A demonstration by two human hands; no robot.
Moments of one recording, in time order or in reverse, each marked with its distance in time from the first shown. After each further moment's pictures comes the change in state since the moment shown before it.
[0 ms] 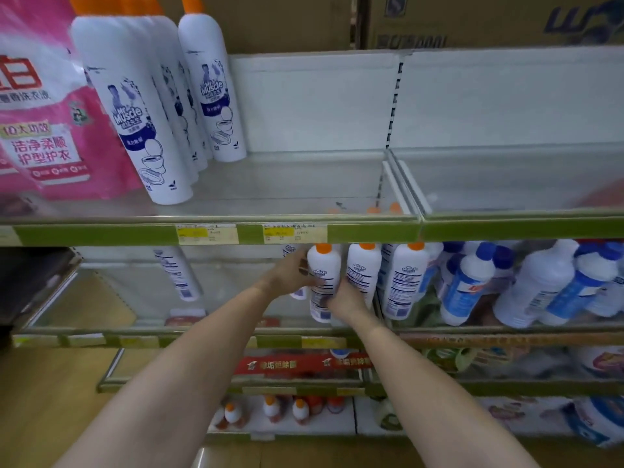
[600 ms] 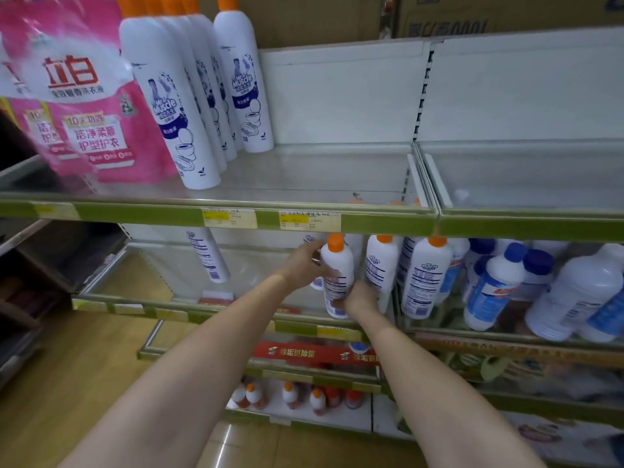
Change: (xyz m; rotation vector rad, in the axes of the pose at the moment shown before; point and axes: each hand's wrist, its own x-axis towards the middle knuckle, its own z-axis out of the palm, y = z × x) left_hand -0.034 0.027 0.006 -0.031 0.192 -0.033; right_hand -0.003 0.009 0.010 -0.020 -0.042 0.051
